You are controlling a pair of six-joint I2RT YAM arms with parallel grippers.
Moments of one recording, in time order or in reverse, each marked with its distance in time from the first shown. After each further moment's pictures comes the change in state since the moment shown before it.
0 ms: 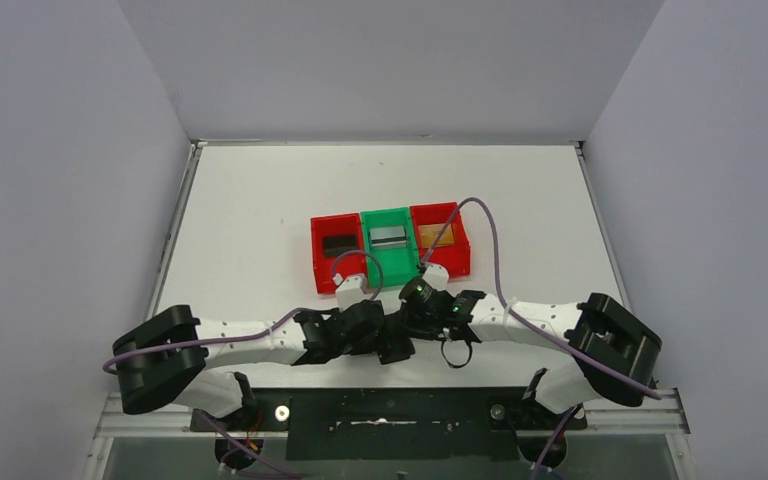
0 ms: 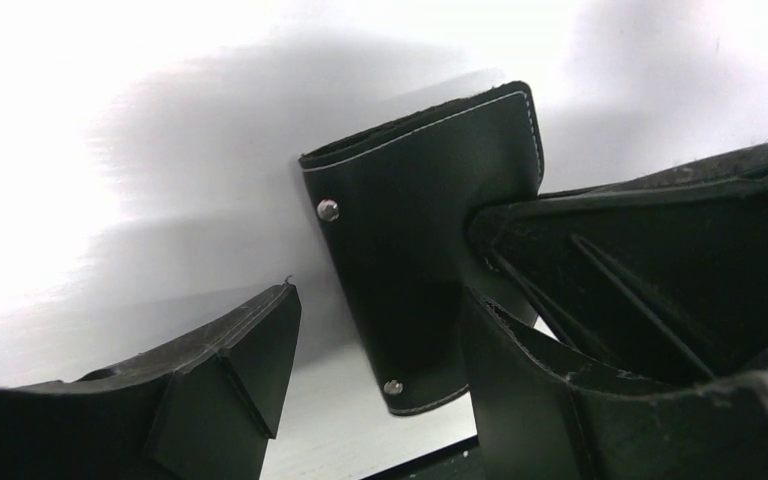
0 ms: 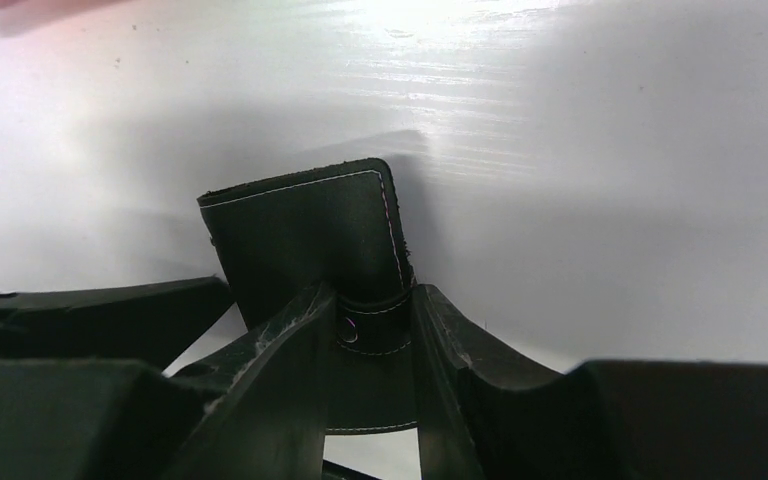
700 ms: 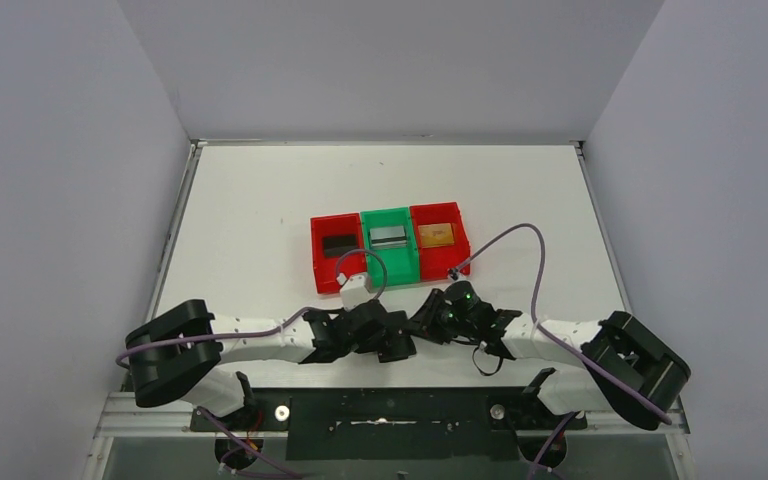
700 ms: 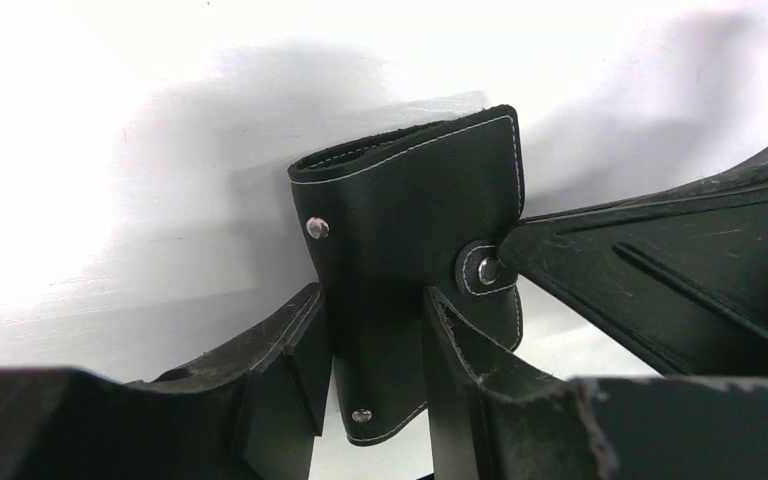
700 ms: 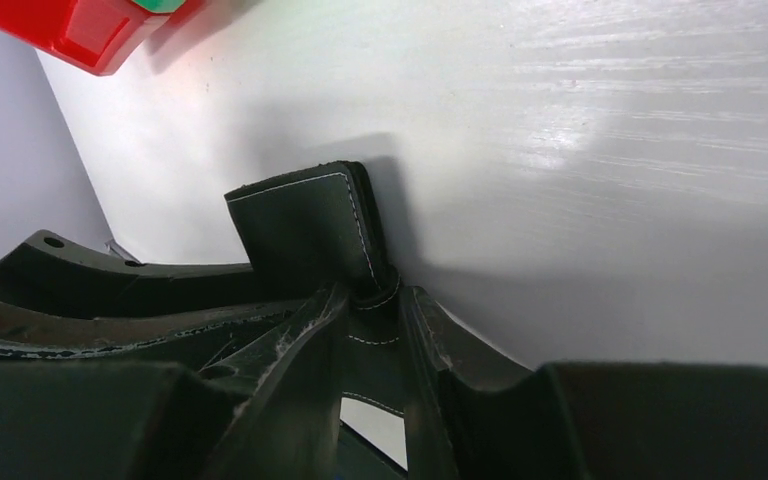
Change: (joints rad) left arm -0.011 0.097 0.051 0.025 -0.019 -0.042; right arm -0.220 -0.165 -0.397 0.545 -0.337 0.120
